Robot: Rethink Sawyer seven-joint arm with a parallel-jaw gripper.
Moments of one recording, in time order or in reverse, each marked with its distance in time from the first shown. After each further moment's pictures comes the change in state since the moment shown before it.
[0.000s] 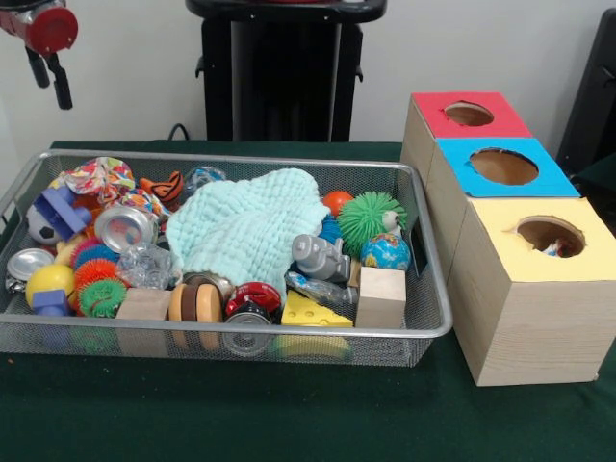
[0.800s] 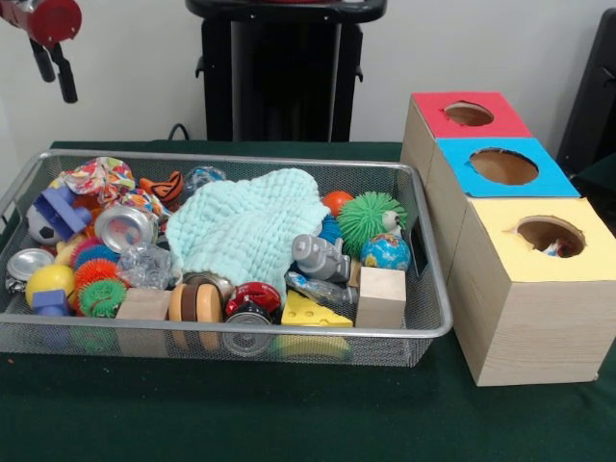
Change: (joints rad) arm 0.011 -0.021 0.000 -0.003 0.058 0.000 0.000
